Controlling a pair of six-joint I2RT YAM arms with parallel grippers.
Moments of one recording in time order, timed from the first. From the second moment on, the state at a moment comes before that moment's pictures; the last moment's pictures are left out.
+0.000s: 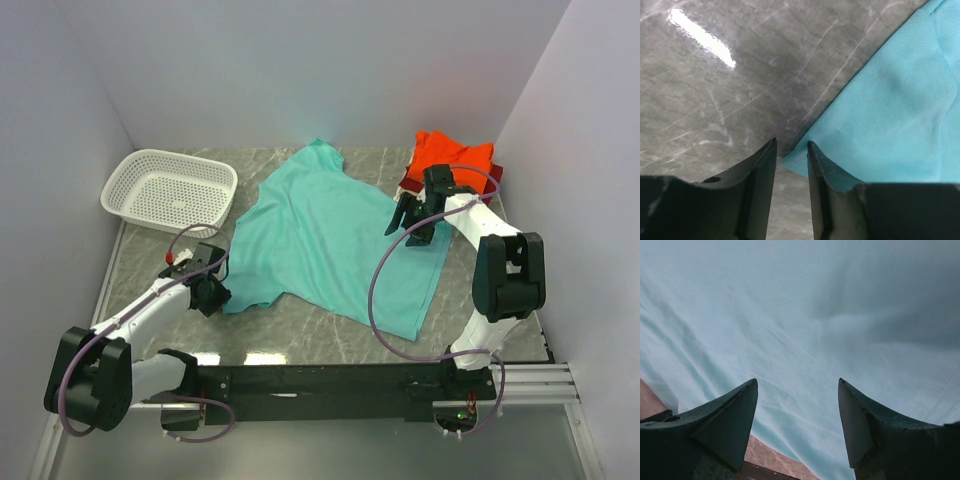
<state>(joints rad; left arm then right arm) -0.30 1.14 0.54 -0.63 -0.25 -1.04 0.09 1.74 1.24 -0.65 -0.26 0.50</state>
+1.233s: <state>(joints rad) -0.18 1.19 0.63 -0.58 -0.15 -0.91 0.20 1.61 1.04 -0.66 -0.18 0.54</state>
